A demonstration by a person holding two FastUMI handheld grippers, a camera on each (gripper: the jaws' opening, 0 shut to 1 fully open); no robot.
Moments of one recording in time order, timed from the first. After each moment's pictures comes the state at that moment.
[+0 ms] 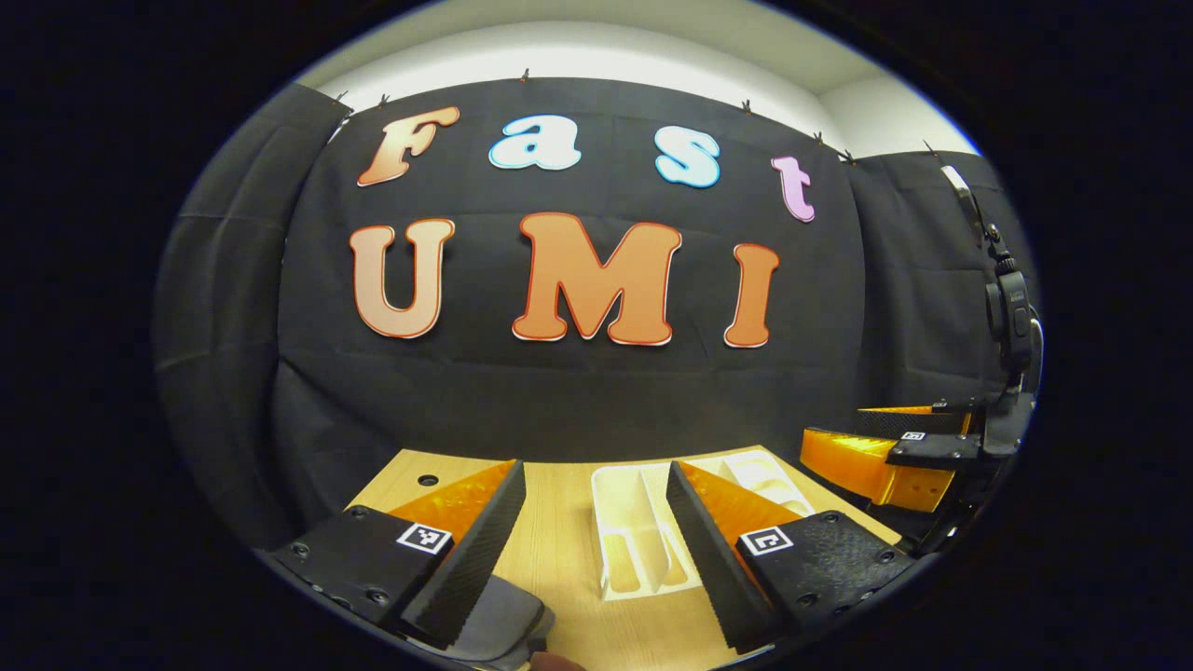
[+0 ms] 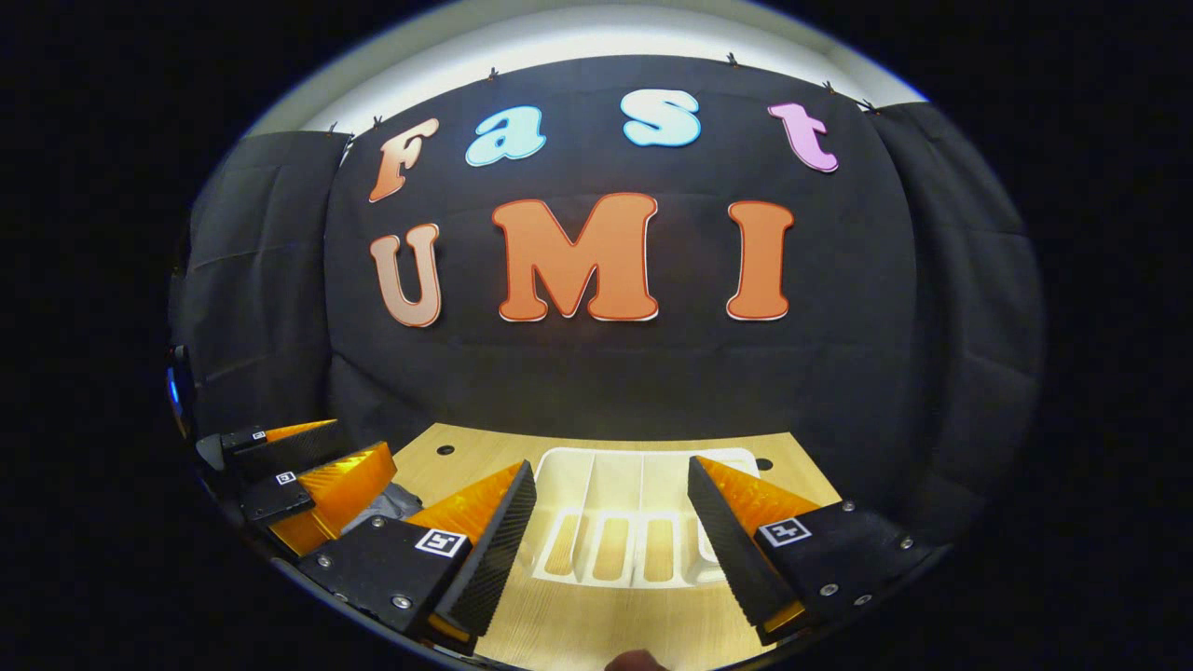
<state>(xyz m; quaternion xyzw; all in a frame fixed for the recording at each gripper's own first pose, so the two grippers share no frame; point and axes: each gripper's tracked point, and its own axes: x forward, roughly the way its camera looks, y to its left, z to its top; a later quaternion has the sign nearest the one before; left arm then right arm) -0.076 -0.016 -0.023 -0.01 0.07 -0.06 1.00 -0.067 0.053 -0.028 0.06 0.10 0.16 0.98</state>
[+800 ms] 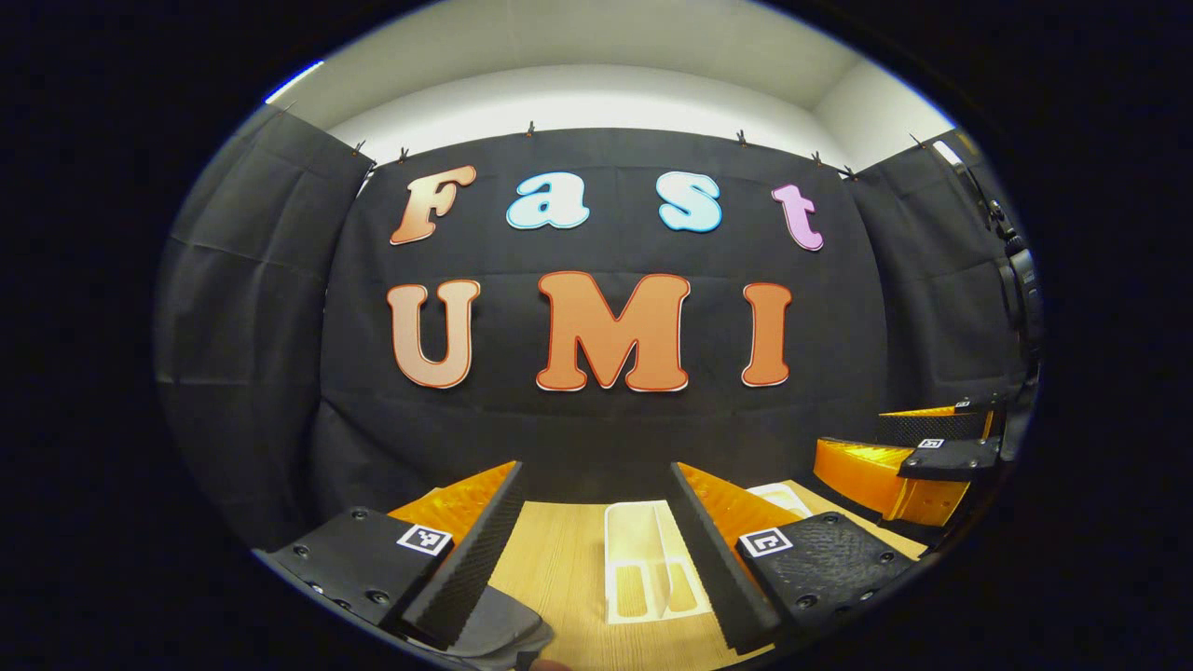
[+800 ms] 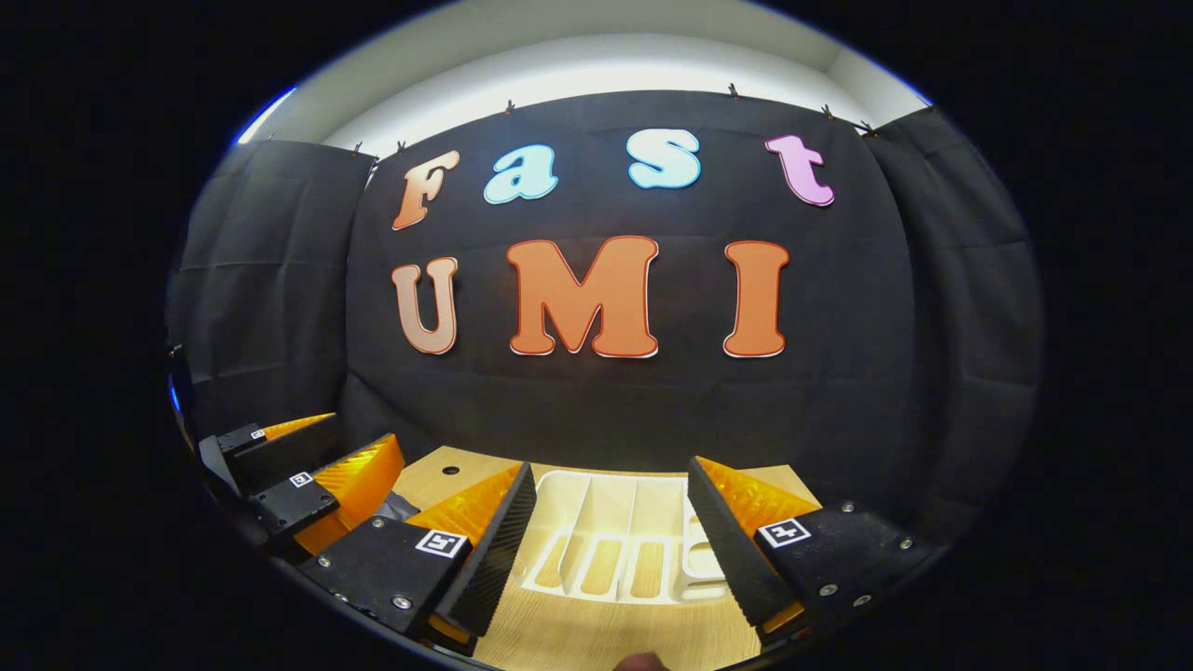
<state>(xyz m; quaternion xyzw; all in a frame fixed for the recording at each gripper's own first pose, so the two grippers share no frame) -0.112 -0.041 -0.002 0.01 -0.02 -0.01 1.00 -0.085 0.027 -0.021 0.06 0.03 0.18 0.98</state>
